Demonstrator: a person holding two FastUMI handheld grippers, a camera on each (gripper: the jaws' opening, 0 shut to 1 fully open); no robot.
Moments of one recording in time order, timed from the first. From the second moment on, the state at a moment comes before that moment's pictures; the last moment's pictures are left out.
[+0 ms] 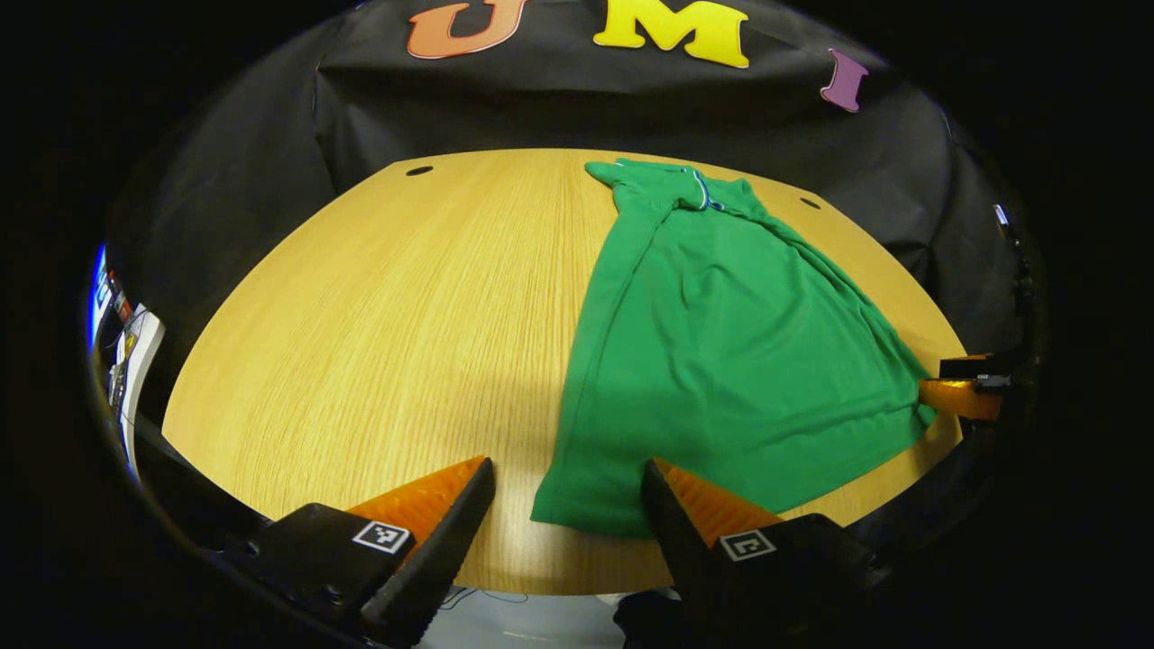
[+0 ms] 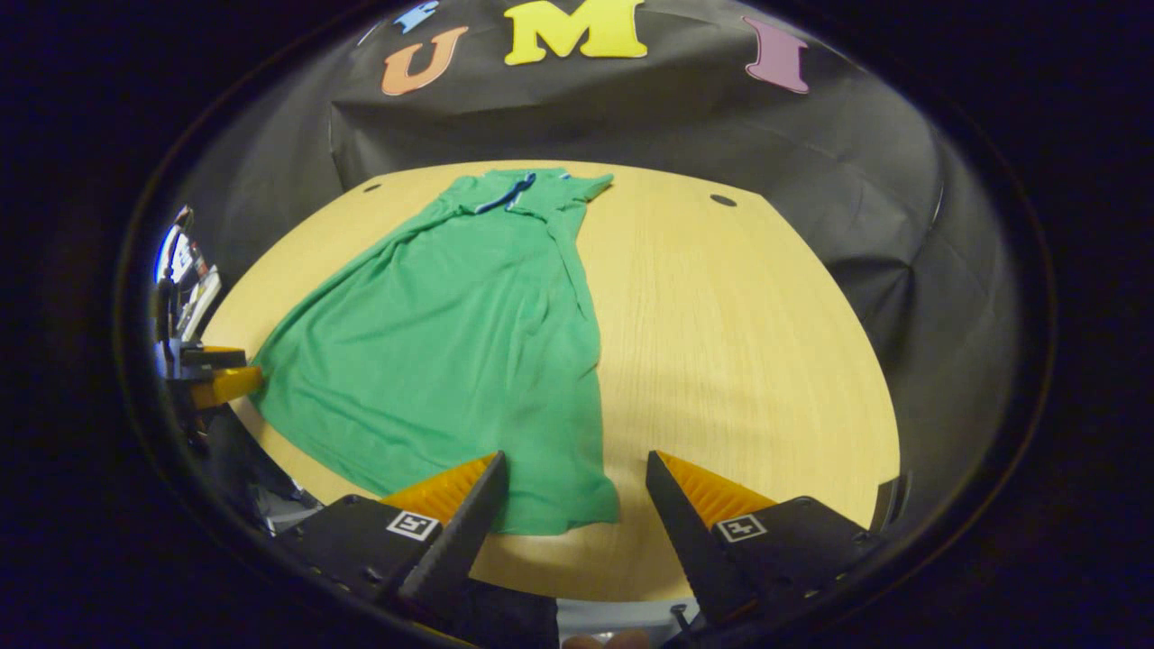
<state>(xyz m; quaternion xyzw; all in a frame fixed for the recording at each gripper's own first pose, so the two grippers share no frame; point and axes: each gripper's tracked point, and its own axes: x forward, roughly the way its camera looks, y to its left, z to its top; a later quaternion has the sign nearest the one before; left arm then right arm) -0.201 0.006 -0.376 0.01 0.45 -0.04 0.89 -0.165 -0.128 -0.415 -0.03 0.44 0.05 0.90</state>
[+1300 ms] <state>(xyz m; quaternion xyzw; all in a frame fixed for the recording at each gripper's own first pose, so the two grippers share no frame) -0.177 -0.022 -0.311 -0.06 0.39 -0.07 0.91 -0.164 -0.114 -0.350 0.07 0.43 0.05 0.90</state>
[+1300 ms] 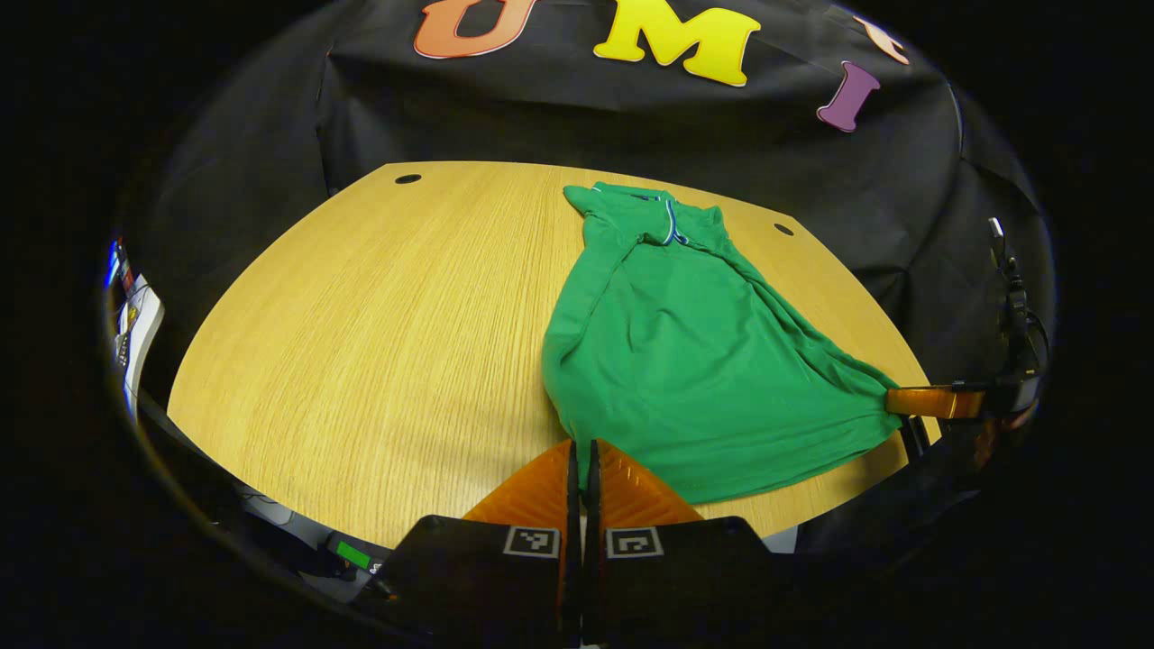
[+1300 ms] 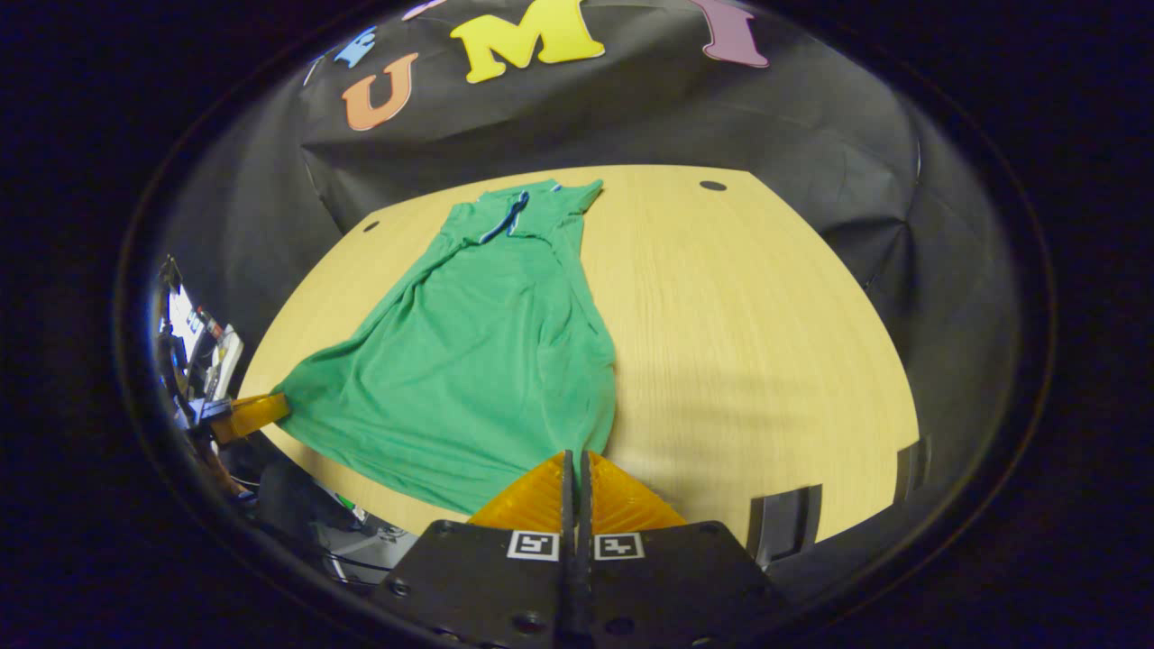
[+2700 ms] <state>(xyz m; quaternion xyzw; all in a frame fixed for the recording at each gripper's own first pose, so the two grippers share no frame) 0.167 -0.031 -0.217 -0.12 0.29 -0.06 0.95 0.197 -0.097 -0.218 0.13 0.31 0.08 0.94</state>
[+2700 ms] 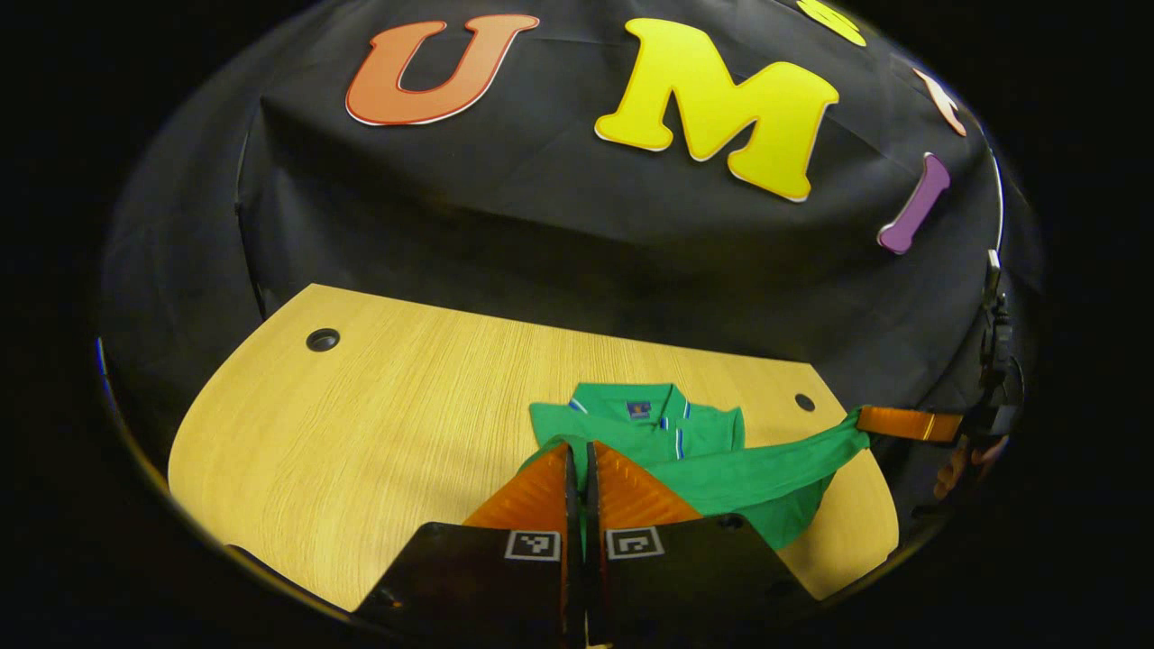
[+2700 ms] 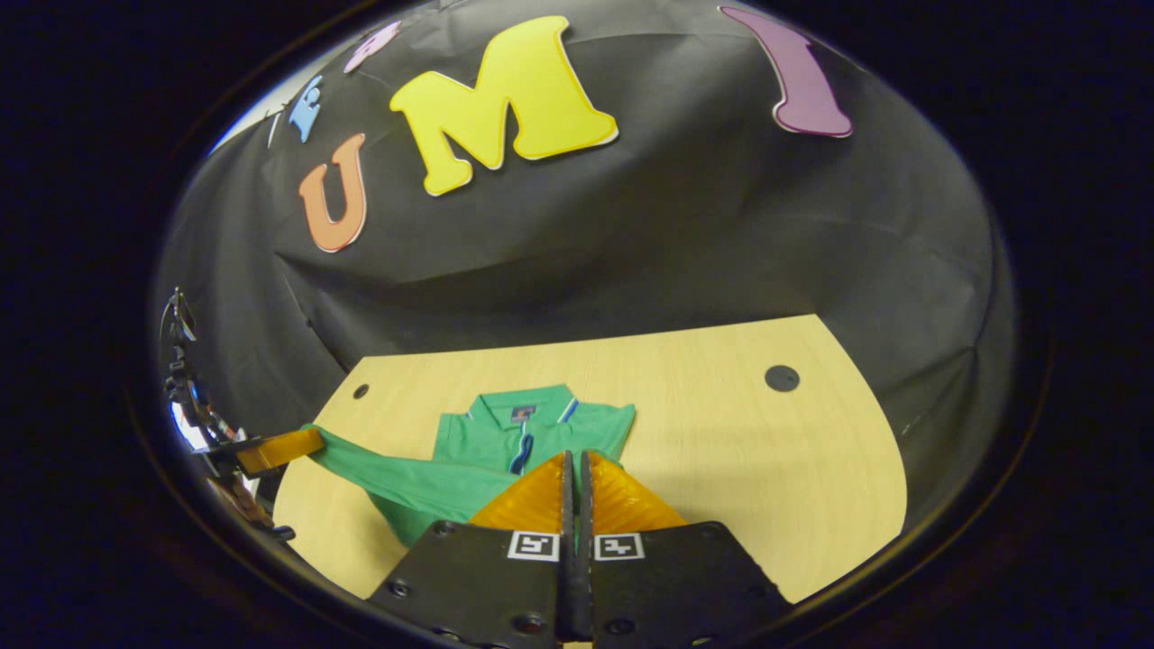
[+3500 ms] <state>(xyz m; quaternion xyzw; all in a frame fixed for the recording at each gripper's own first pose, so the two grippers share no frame) 0.286 0.000 -0.293 -0.09 0.31 0.02 0.95 0.317 -0.096 -0.294 0.05 0.32 0.08 0.94</state>
